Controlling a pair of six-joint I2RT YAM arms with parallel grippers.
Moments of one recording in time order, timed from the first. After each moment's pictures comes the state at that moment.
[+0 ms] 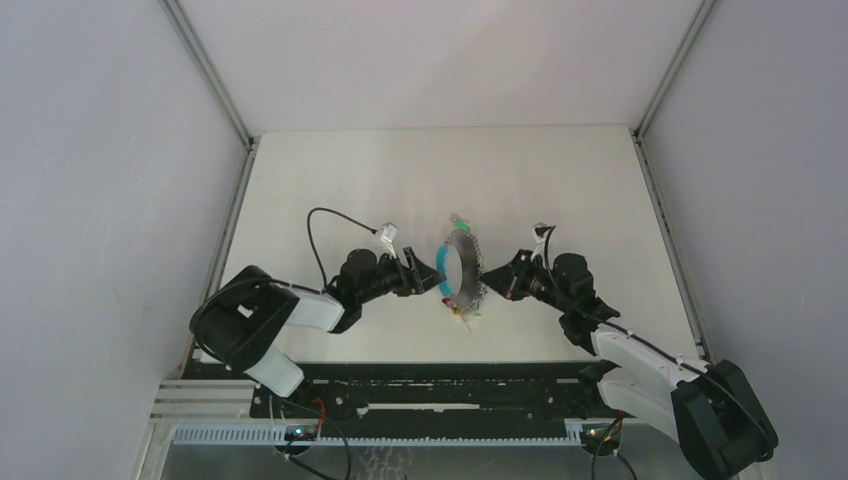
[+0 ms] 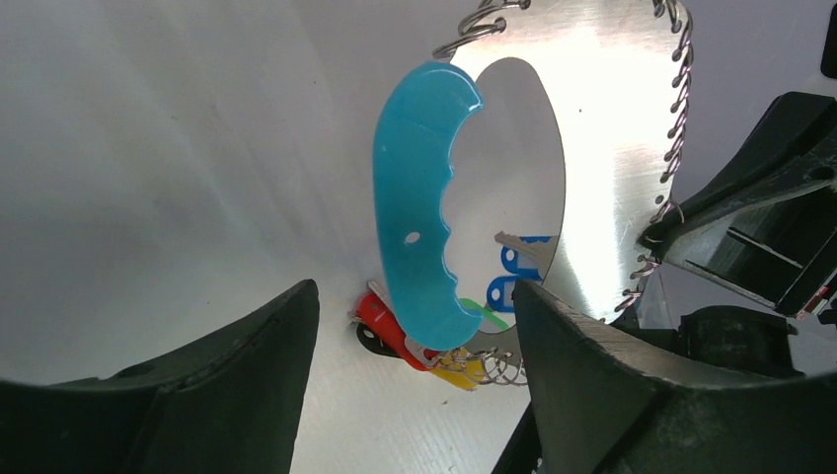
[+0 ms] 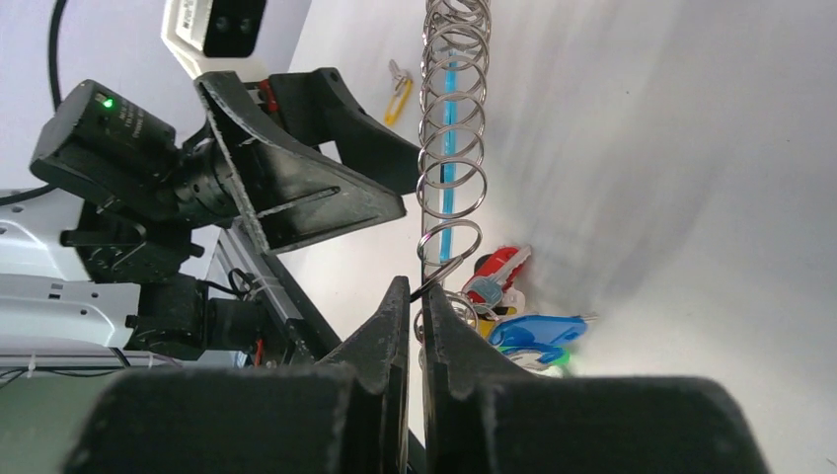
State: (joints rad) left arm -0.64 1.55 0.38 0.85 0.30 -0.83; right arm 0.46 0.97 0.27 0.41 -0.42 0.77
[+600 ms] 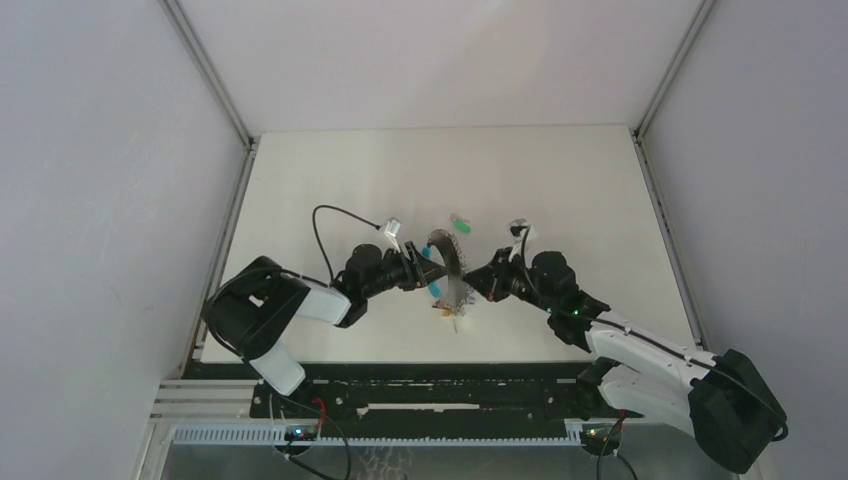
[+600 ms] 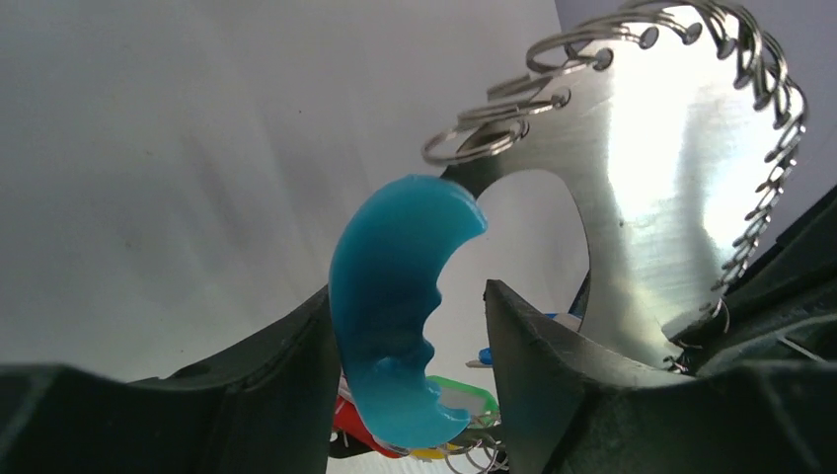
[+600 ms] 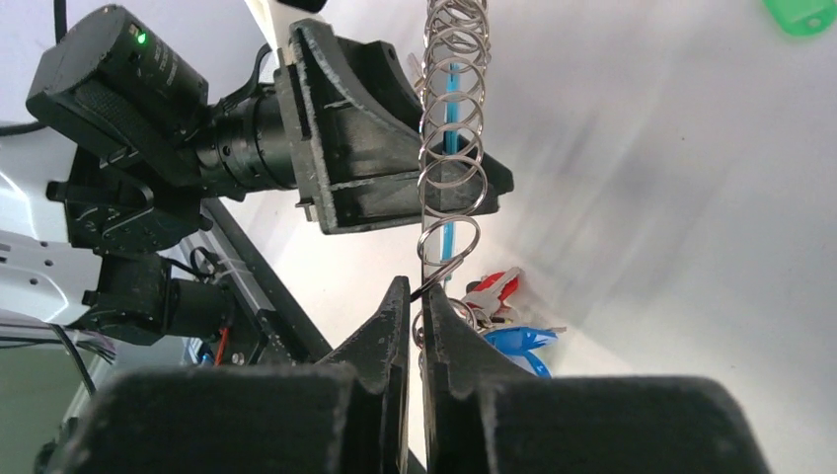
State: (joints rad) left arm -0.64 1.65 0.44 0.92 0.32 -0.91; right arm 0.65 0.98 0.37 0.33 -0.25 0.66
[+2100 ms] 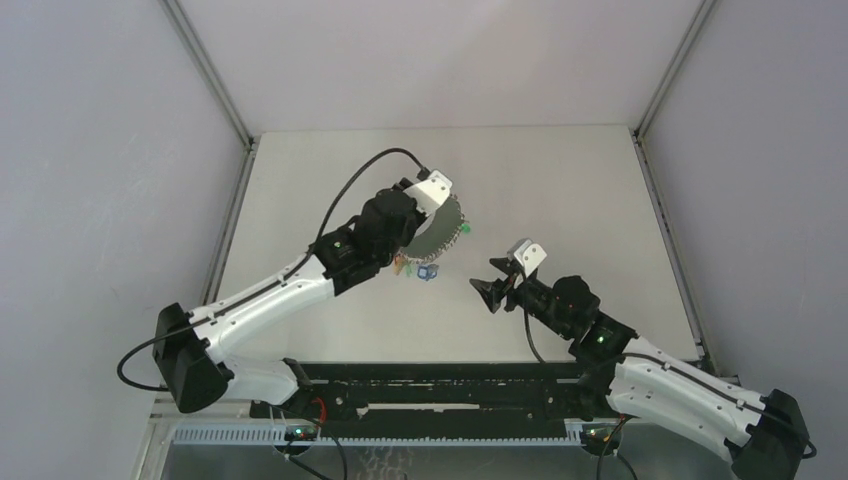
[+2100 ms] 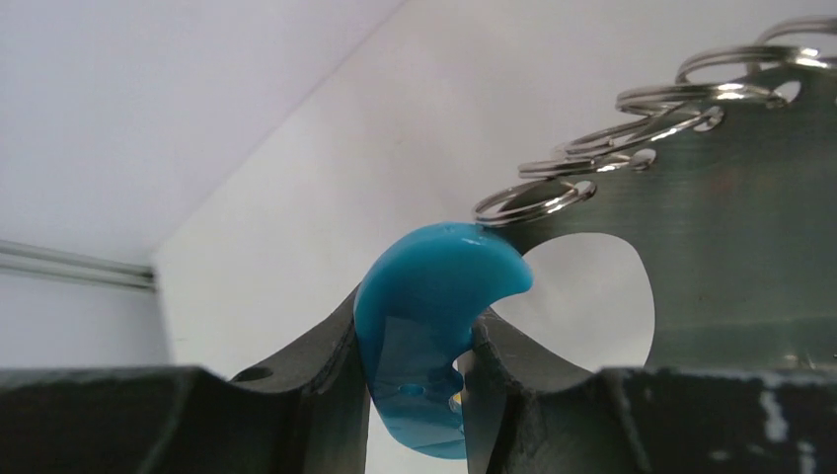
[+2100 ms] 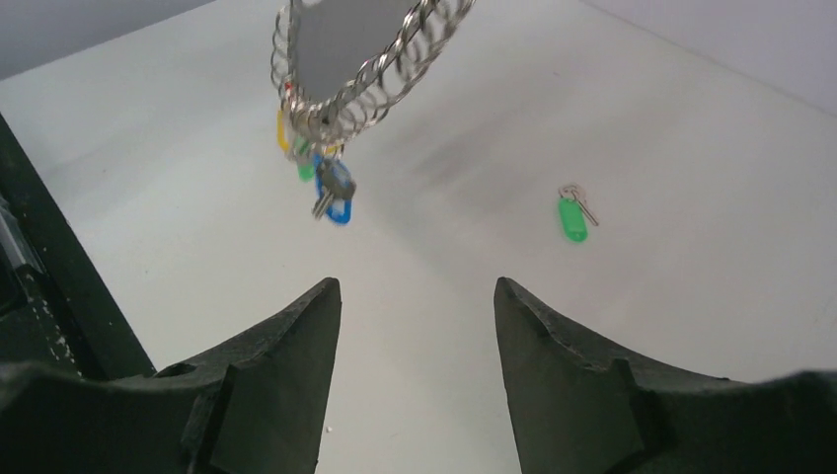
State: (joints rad) left arm -0.87 1.29 1.10 -0.17 -0.48 0.27; right arm 0.87 0.66 0.39 0.14 0.08 0.02
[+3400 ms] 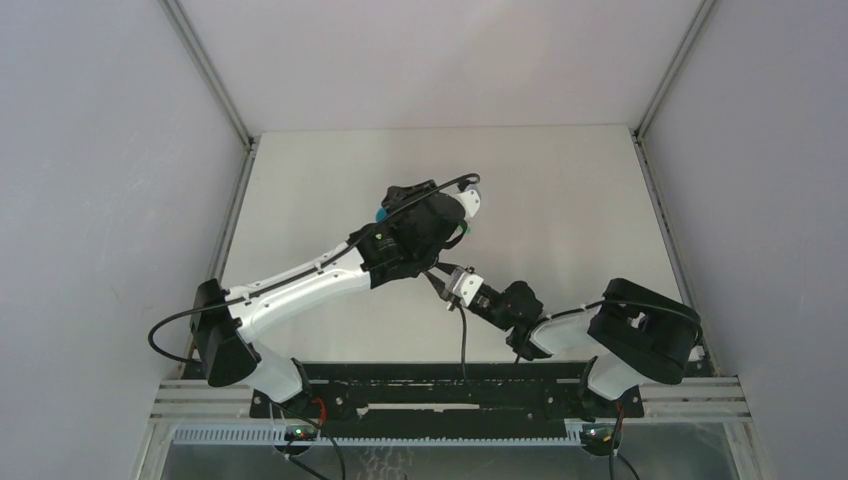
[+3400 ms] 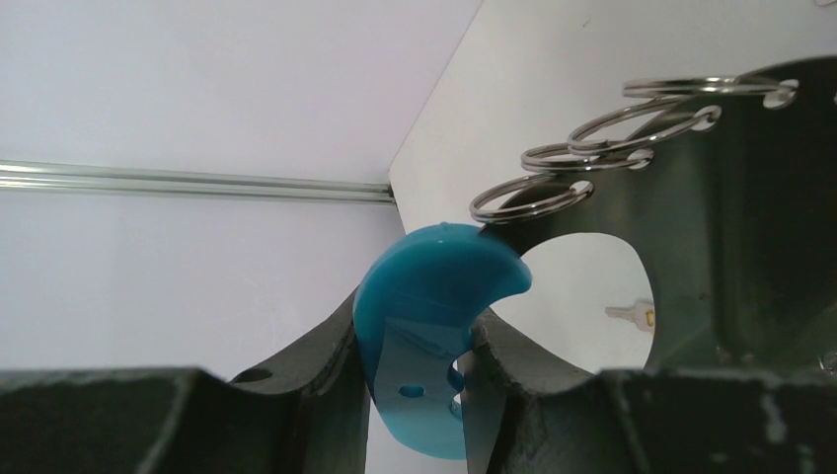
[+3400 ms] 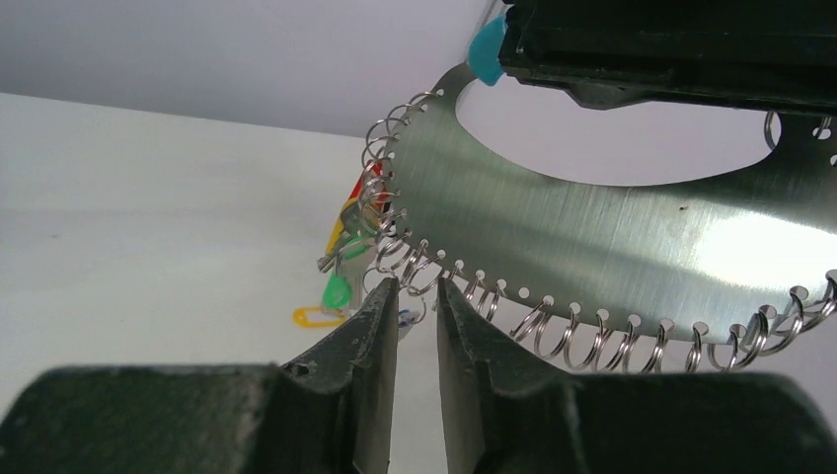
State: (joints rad) left arm -1.04 1.51 1.39 -0.48 -1.01 0.59; right arm 1.01 1.51 0.36 1.39 -0.07 -0.41
